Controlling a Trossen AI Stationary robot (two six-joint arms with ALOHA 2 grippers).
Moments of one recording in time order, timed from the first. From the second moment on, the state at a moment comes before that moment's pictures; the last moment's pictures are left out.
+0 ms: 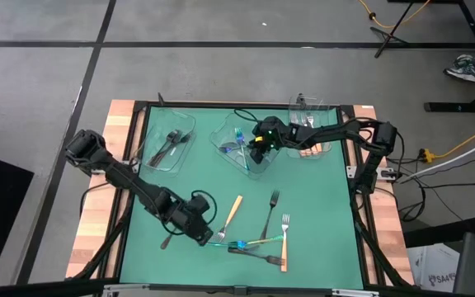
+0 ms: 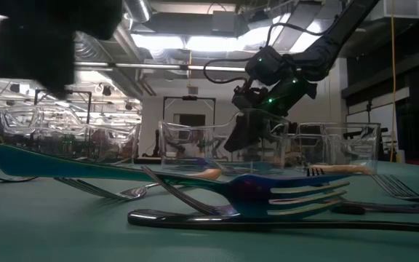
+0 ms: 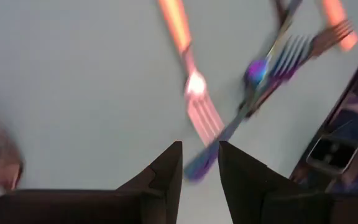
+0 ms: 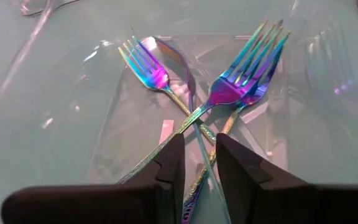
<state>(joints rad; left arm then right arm) -0.53 1.57 1.01 -0.48 -0.16 -1.36 -0.37 1.80 0.92 0.15 -0.12 0.20</state>
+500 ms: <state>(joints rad) -0.65 1.57 1.01 -0.79 -0.11 -1.67 -0.37 1.58 0.92 0.15 -0.17 0.20</state>
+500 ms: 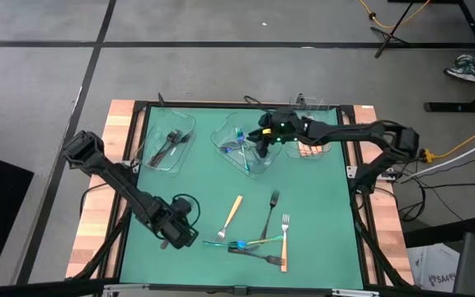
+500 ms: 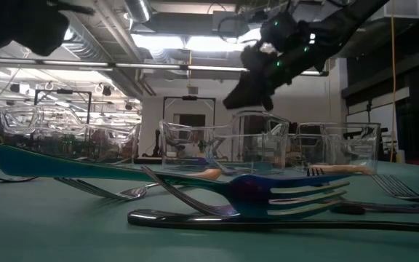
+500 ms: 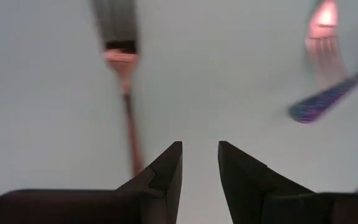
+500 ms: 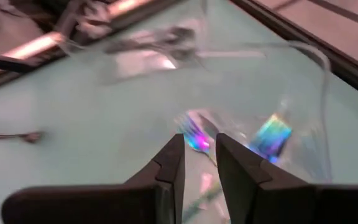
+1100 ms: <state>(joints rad) -0.65 1.57 0.93 -0.85 -0.20 -1.70 -0.16 1.45 0.92 0.12 -0.40 0.19</state>
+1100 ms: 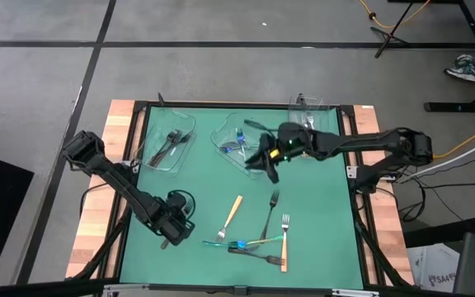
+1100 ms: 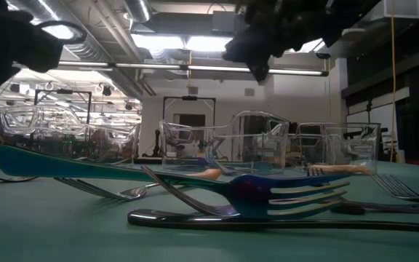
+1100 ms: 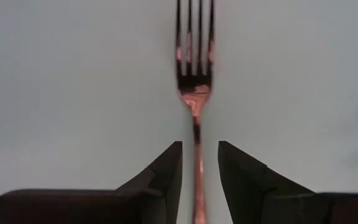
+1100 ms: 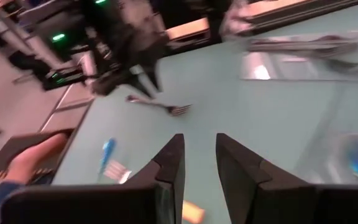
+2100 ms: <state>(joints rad) -0.65 1.57 0.76 -0.59 -0.20 -1.70 0.24 1.48 0.92 -0.06 0.02 0.15</state>
